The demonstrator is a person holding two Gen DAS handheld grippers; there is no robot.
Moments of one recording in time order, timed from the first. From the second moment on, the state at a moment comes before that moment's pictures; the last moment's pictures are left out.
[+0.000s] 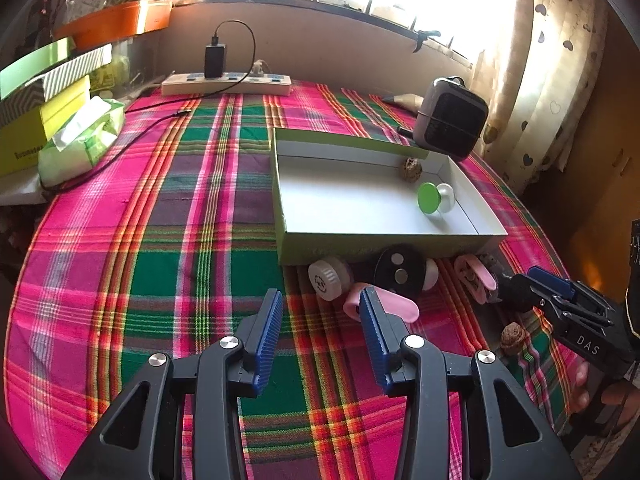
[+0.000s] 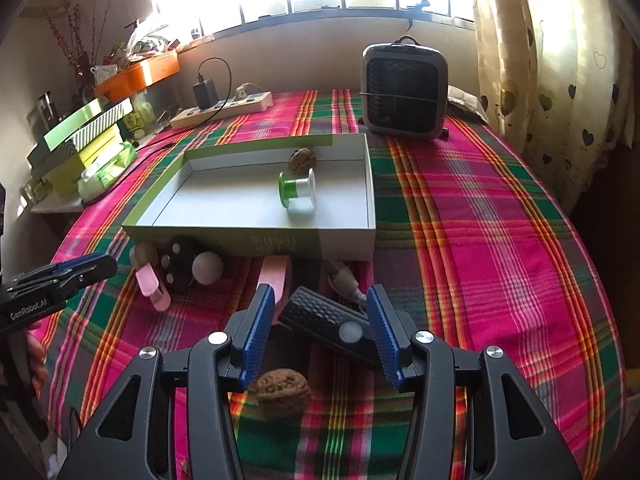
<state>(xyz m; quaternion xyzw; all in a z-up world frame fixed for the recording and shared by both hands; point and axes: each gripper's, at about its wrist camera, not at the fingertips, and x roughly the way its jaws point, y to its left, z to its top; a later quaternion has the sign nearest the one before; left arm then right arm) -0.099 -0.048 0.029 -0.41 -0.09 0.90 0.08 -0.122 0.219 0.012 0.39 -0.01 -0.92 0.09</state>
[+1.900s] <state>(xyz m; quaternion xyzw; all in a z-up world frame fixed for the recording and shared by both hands) -0.089 -0.034 0.018 -0.46 -0.08 0.88 0.03 -0.090 0.199 -0.016 0.40 0.02 -0.90 0.15</state>
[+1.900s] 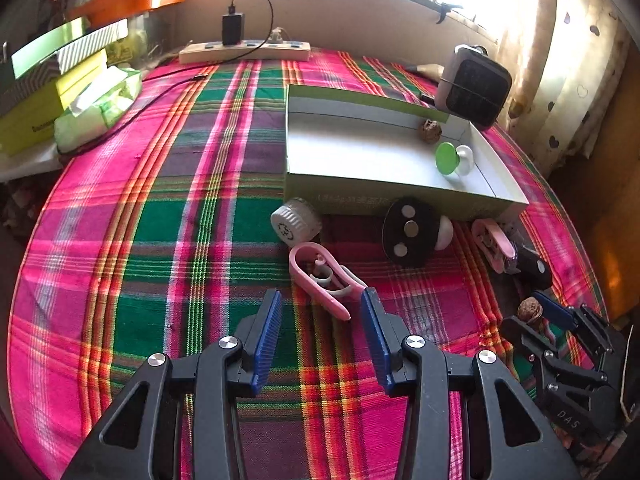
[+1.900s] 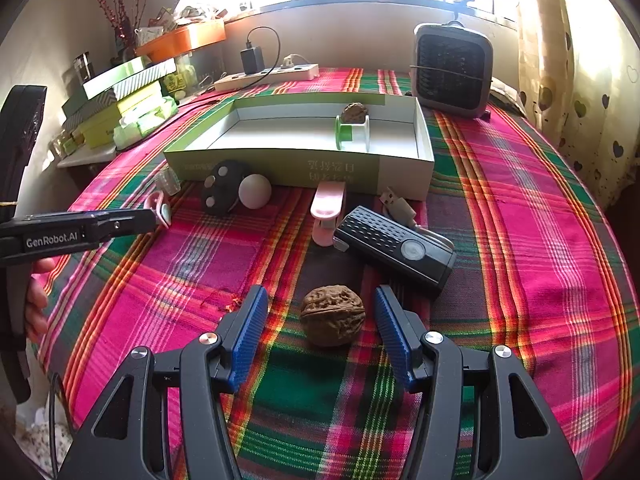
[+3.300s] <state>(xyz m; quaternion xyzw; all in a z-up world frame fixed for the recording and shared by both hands) -0.105 -0.037 0.009 -0.46 -0.06 0.89 0.01 -0.084 0.200 -0.017 0.39 0.04 -0.91 0.12</state>
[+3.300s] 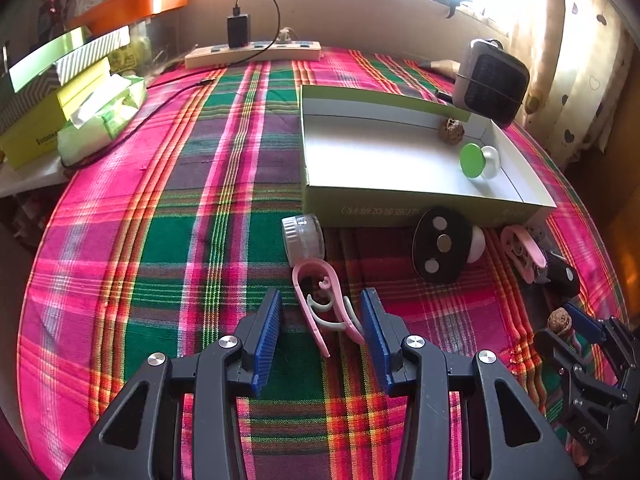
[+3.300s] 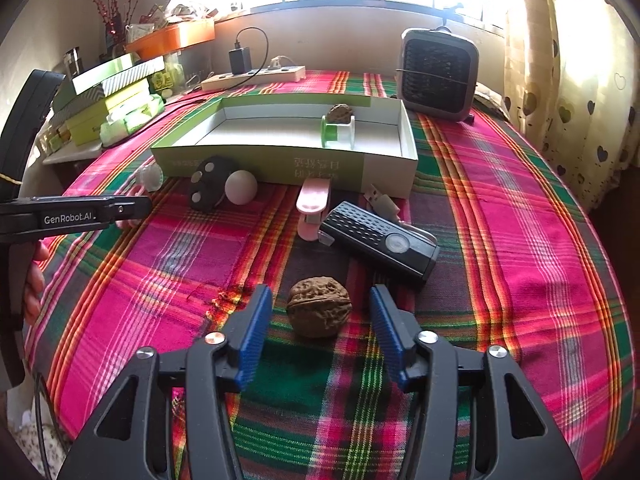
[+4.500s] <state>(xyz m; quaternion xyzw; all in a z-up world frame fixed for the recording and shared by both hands) -0.096 -0.041 0.013 -0.44 -0.05 0.90 0.00 -0.082 0.195 -0.012 0.39 0.04 -0.91 0.12</state>
